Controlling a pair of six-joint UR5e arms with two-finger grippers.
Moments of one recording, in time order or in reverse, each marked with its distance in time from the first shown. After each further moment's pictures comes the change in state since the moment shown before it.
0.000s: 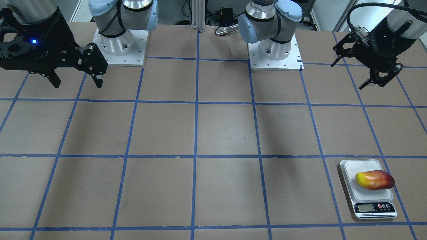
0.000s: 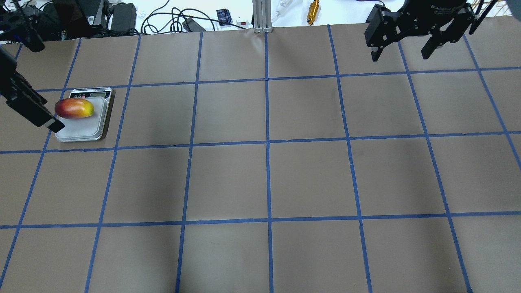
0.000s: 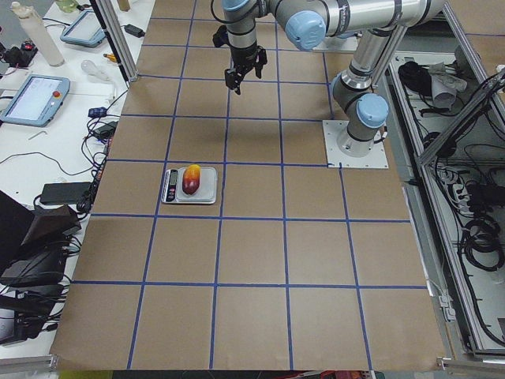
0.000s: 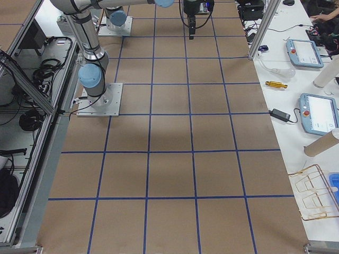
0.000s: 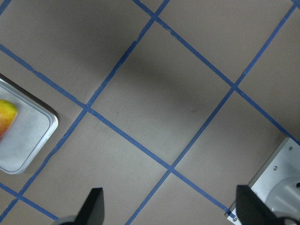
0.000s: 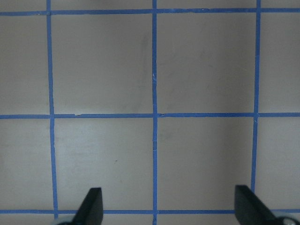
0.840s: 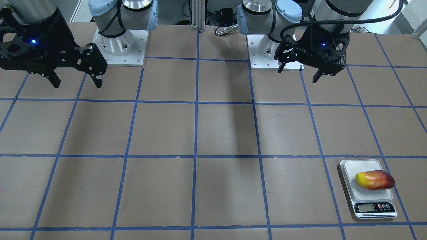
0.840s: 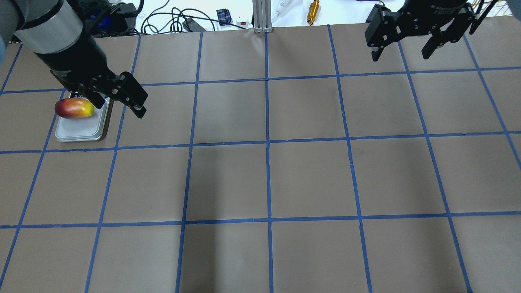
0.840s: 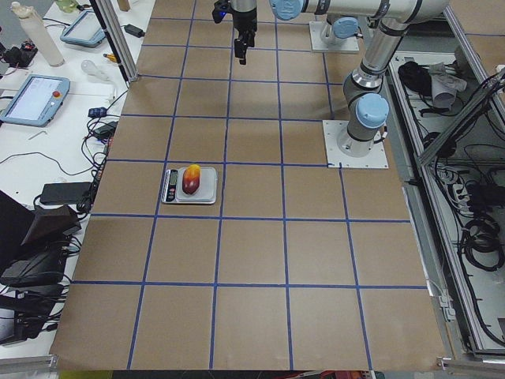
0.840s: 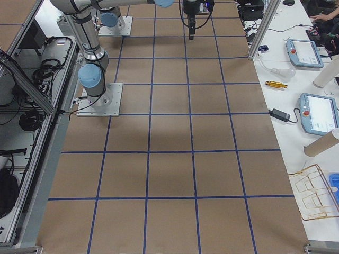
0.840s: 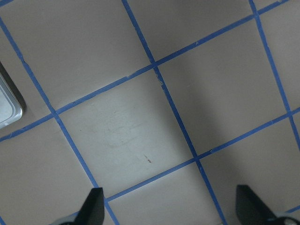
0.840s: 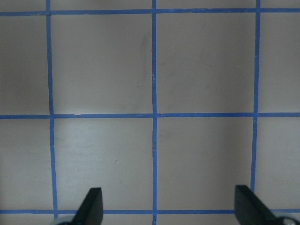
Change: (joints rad) left arm -0.297 -0.009 0.002 0.060 0.015 -0.783; right arm -0.001 0.000 0.000 0.000 -0.001 0.000
